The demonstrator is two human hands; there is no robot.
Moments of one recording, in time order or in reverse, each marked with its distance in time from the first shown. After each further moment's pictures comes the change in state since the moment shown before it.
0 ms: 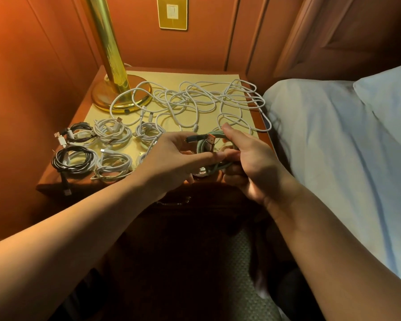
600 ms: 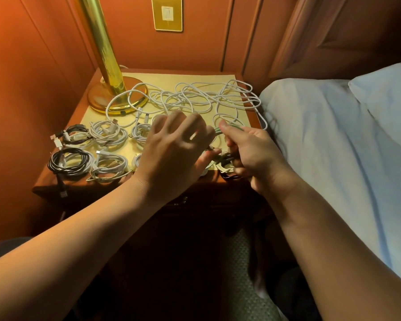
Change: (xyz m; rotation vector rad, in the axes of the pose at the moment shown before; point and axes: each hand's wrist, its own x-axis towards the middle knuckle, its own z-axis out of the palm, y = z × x) left_hand 0.010 -0.004 0.008 1.441 0.368 0.788; right_hand 0.010 -0.003 -0.016 -0.258 0.172 -0.152
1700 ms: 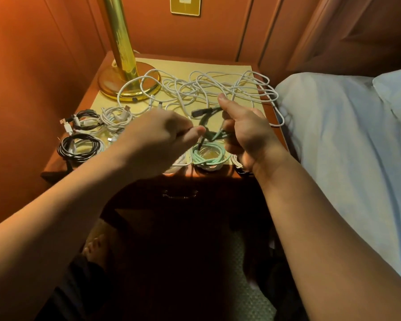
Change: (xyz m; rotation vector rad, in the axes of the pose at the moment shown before) left_hand -0.008 -0.058 -0.018 -0.568 -0.393 -0.228; right_hand 0.033 -0.011 0.041 0.118 -0.076 0.009
